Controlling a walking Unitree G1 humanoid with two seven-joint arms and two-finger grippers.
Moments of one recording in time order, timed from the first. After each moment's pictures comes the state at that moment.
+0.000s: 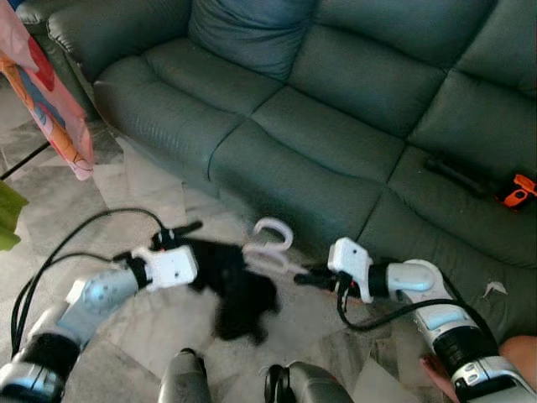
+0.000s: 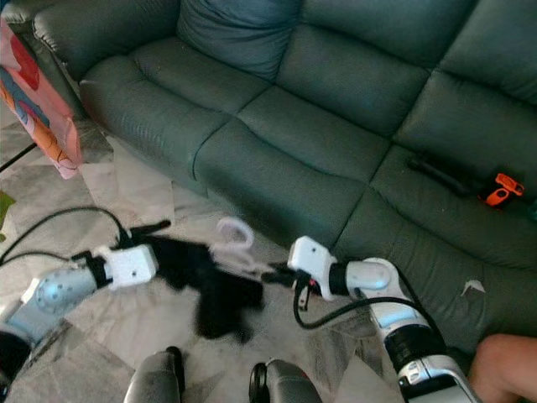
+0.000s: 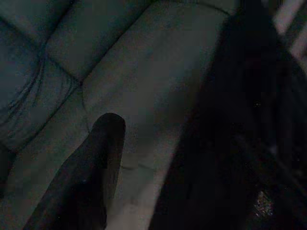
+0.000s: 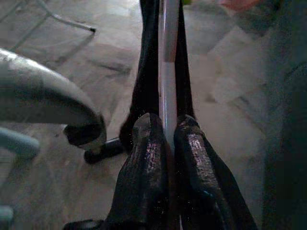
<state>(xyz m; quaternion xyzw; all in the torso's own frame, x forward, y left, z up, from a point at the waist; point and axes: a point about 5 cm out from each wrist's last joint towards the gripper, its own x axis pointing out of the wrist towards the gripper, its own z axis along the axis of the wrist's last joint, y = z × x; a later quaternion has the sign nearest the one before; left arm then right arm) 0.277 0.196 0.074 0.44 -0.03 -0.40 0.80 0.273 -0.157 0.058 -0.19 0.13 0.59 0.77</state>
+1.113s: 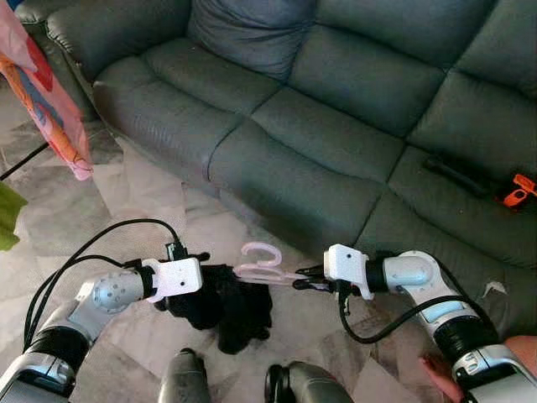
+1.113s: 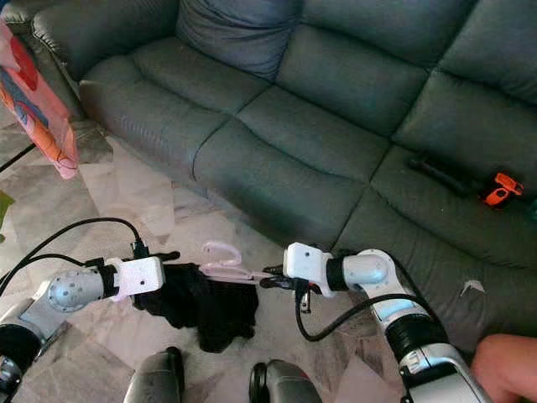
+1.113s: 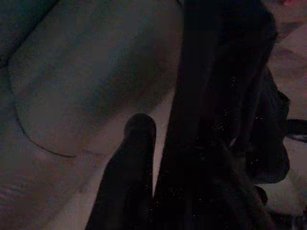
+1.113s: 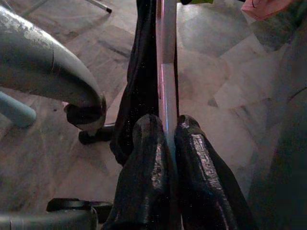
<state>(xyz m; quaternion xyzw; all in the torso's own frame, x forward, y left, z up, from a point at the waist) 0.271 0.196 0.046 0.42 0.07 -0.47 0.77 0.276 -0.154 0.065 -0.26 0.10 0.63 0.73</state>
